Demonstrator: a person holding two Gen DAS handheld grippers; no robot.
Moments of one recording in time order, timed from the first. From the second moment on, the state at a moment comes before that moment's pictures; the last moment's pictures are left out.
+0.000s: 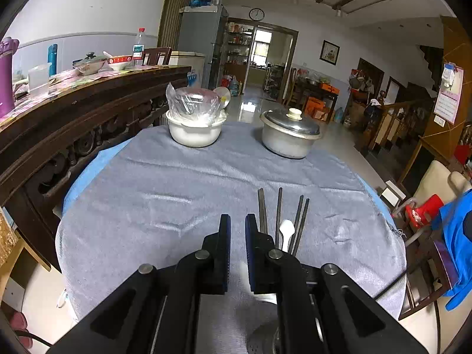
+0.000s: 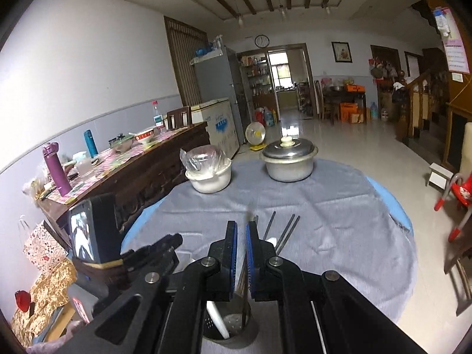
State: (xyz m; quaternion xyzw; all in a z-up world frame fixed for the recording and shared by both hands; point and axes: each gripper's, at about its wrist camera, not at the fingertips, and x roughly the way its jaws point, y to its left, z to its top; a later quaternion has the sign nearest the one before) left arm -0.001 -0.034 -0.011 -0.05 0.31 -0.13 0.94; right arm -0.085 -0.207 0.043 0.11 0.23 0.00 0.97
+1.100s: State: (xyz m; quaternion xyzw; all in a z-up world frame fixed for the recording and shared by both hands) left arm 0.116 -0.033 -0.140 -0.17 0.57 -0.13 0.79; right arm -0.072 -0.300 -0.025 0.25 0.27 -0.08 0.93
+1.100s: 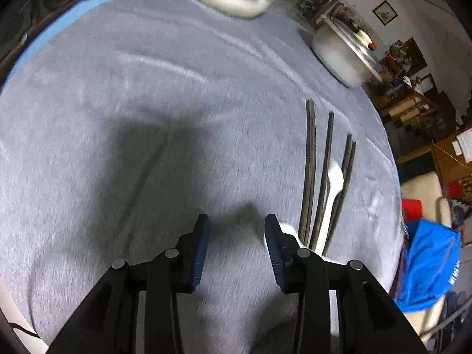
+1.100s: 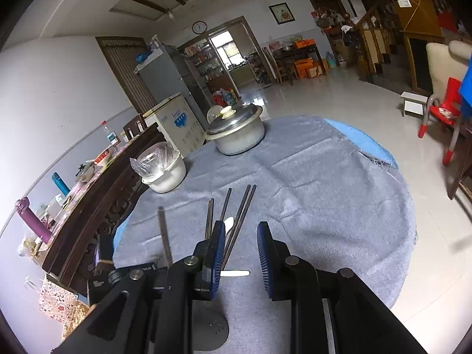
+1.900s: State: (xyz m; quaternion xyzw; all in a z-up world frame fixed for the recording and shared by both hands) left arm 0.130 -0.060 -0.149 -0.18 0.59 -0.18 0.77; right arm -0.057 -0.333 -0.054 0.29 0.29 -0.08 0.91
